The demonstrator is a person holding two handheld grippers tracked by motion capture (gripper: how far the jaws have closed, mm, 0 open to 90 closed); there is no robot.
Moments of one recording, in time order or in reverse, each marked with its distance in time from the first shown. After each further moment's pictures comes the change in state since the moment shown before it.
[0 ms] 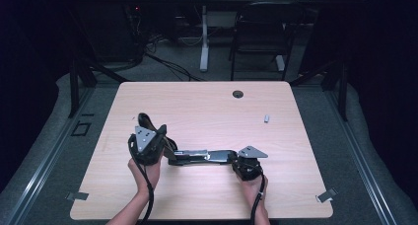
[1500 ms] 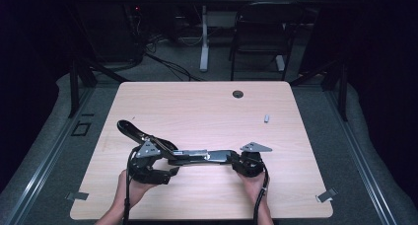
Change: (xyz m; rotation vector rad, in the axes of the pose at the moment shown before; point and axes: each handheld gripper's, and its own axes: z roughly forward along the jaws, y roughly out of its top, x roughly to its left) left arm 0.003 -0.017 -0.027 0.455 -0.437 0.178; right arm -0.013 0.009 -0.001 0.056 0.080 0.094
